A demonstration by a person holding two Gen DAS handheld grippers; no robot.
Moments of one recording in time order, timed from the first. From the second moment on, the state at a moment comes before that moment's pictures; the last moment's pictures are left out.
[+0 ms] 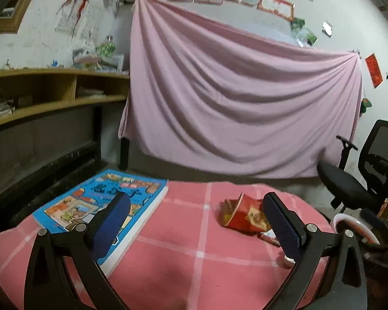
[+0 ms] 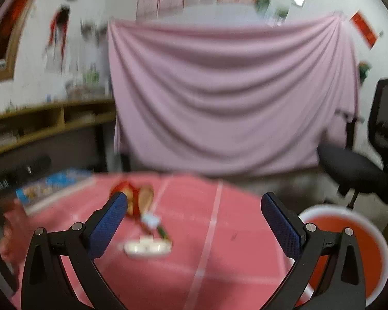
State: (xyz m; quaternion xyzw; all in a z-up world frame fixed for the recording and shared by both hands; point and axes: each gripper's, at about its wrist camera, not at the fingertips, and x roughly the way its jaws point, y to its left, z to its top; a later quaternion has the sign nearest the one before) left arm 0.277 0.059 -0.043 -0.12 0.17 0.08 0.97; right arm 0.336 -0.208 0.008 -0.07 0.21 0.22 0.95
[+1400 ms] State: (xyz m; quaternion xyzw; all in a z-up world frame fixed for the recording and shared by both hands) left arm 0.396 0.032 -0.081 -0.16 0.36 -0.08 0.92; right arm 0.378 -0.200 -0.031 -0.07 0.39 0.24 0.89
